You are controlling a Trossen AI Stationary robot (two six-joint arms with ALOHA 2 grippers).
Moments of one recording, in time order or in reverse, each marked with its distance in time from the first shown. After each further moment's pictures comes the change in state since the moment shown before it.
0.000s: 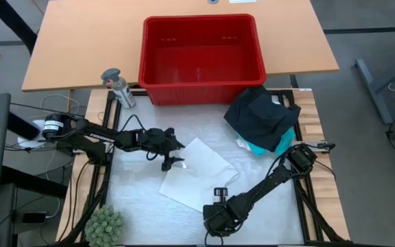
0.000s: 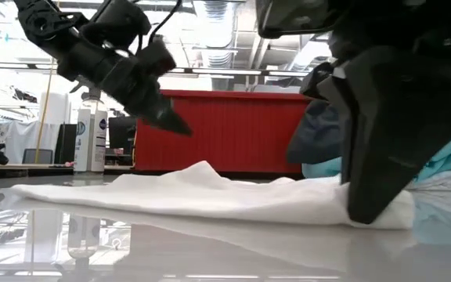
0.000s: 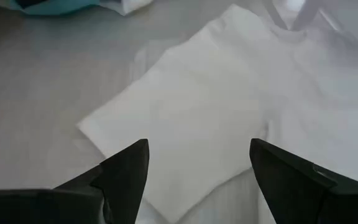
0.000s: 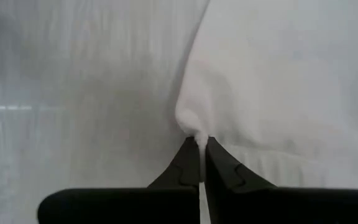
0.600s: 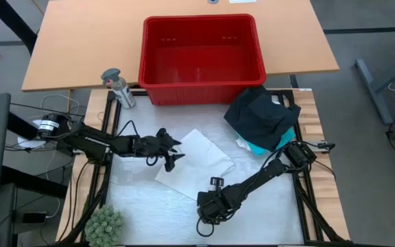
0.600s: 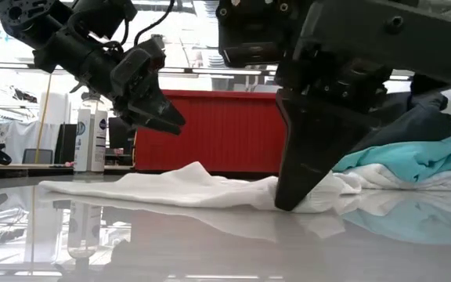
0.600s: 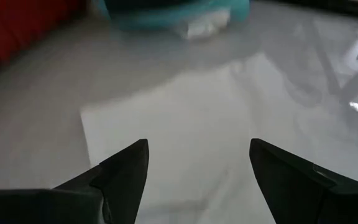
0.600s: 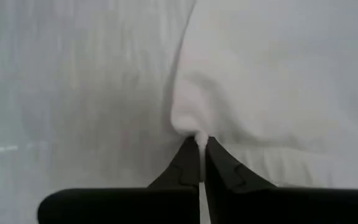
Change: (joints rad) left arm -0.123 -0.054 -0.035 0.035 -0.340 -0.274; right arm -0.089 0.000 -0.037 0.062 0.068 0.040
